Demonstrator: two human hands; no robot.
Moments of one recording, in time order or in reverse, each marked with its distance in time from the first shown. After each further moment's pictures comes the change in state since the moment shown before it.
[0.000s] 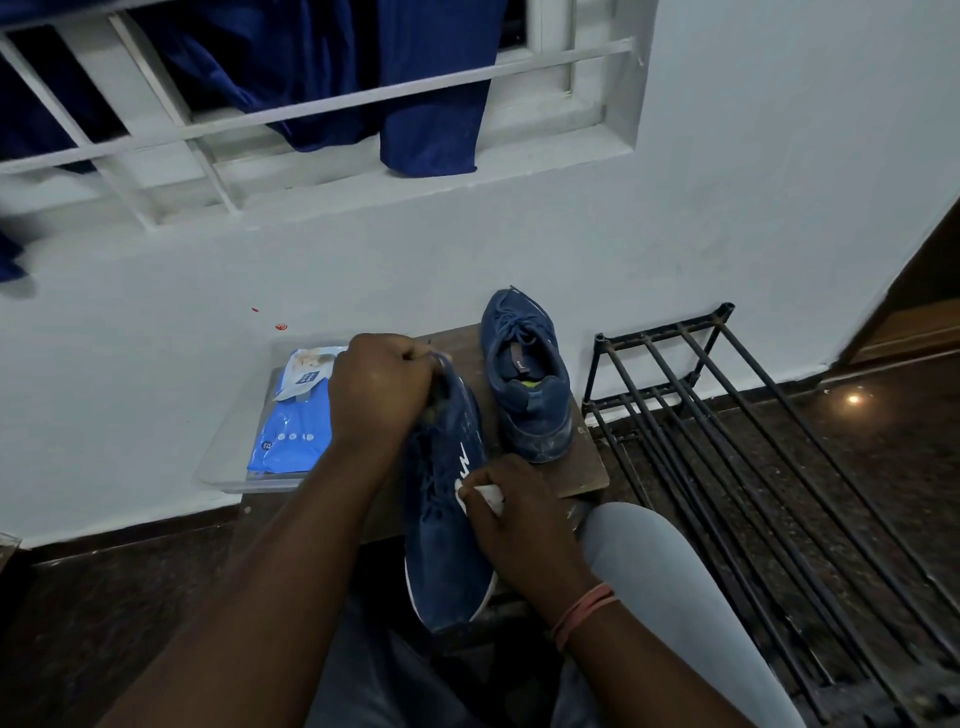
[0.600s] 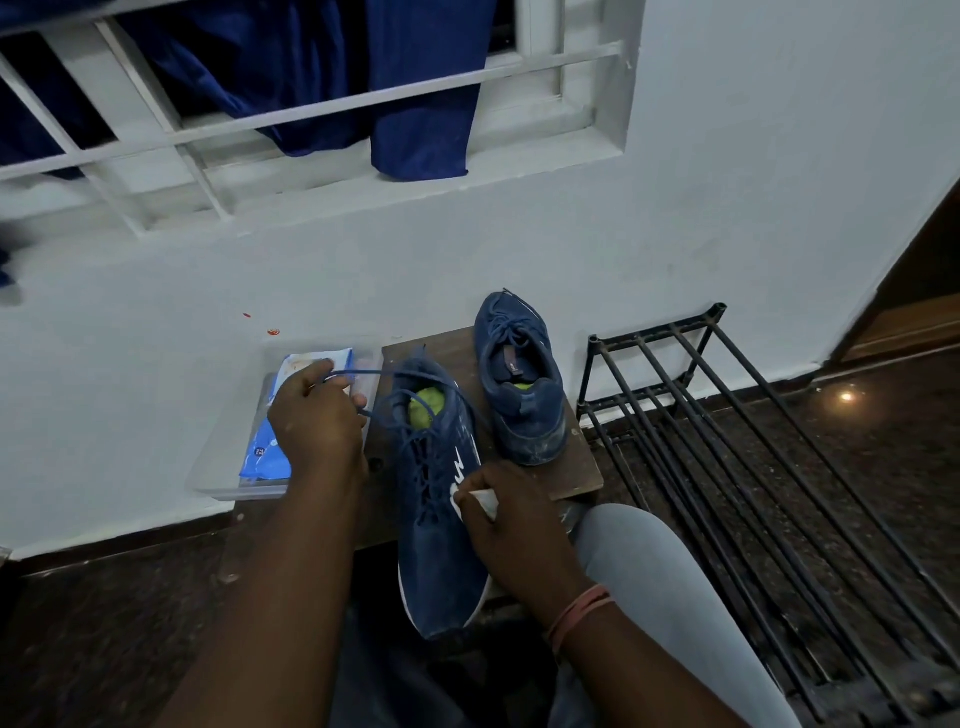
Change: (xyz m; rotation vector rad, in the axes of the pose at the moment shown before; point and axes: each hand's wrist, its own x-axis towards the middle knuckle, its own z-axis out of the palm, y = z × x) left_hand 0.004 -0.040 0.000 -0.765 0.346 -0.555; right_hand 0.000 0.004 0.001 -0.005 -0.022 0.027
